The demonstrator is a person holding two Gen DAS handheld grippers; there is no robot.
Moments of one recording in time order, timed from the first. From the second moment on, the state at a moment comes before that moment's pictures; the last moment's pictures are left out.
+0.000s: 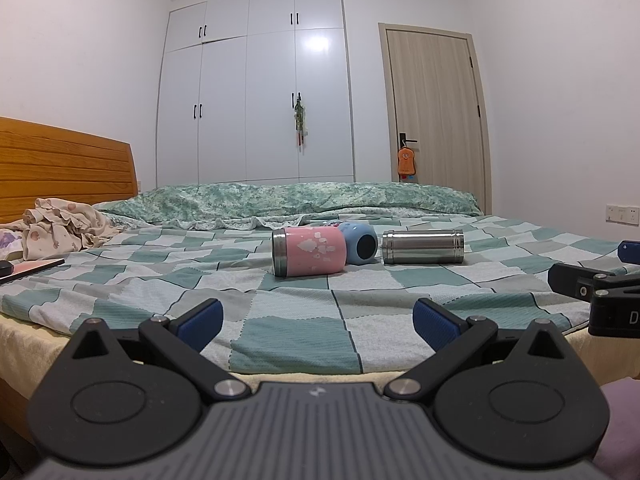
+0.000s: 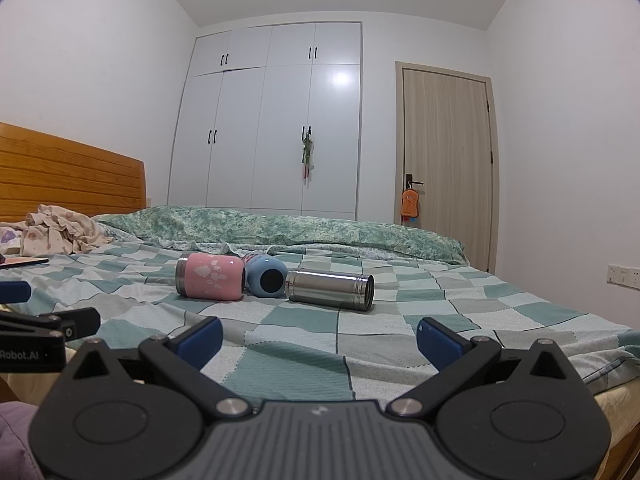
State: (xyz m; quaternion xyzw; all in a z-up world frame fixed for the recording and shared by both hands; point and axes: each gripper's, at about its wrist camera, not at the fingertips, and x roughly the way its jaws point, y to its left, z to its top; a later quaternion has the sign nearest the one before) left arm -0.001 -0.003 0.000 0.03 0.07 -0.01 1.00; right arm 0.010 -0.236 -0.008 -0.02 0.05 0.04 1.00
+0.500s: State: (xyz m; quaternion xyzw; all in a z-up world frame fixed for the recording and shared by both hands) left arm -0.001 -0.002 0.000 0.03 0.07 -0.01 1.00; right arm 0.007 -0.235 -0.005 -0.02 0.05 0.04 1.00
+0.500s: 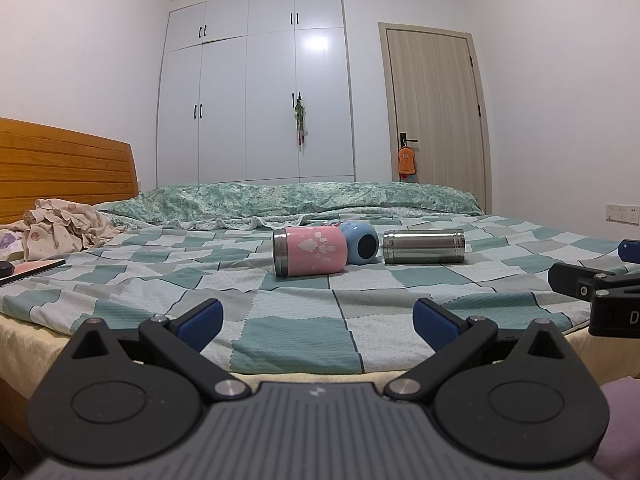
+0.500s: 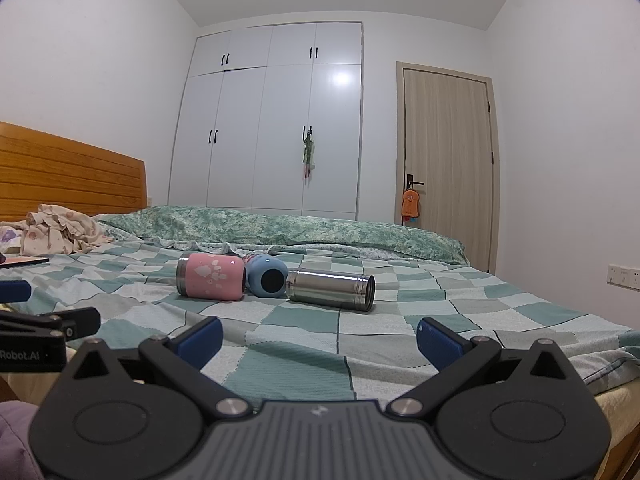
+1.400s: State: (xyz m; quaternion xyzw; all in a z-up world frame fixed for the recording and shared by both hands) left arm 0.164 0.002 0.070 0.29 0.12 -0.06 0.95; right arm 0.174 -0.188 0.035 0.01 0.12 0.14 0.98
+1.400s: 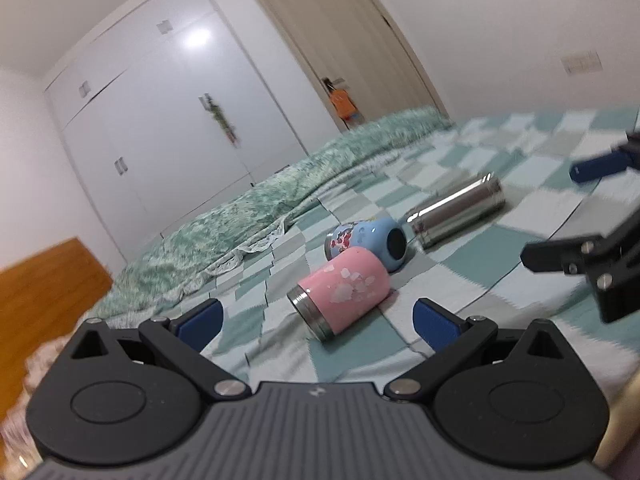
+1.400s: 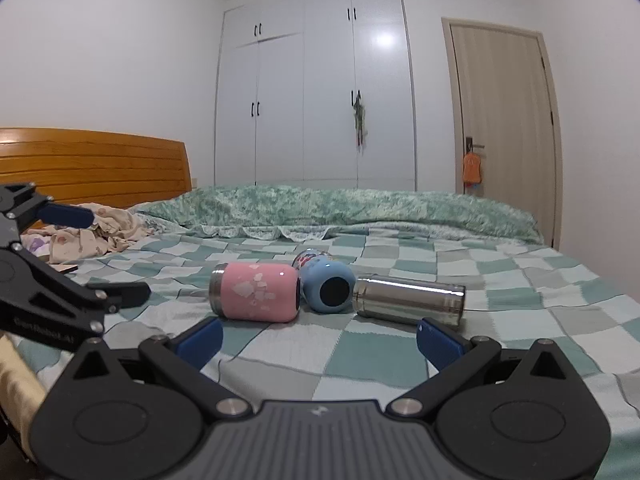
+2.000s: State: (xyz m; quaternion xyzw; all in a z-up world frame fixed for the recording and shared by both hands) left arm 0.319 -0.025 0.031 0.50 0.18 -0.13 0.84; right arm 0.323 -0.168 0.040 0.04 0.22 0.12 0.97
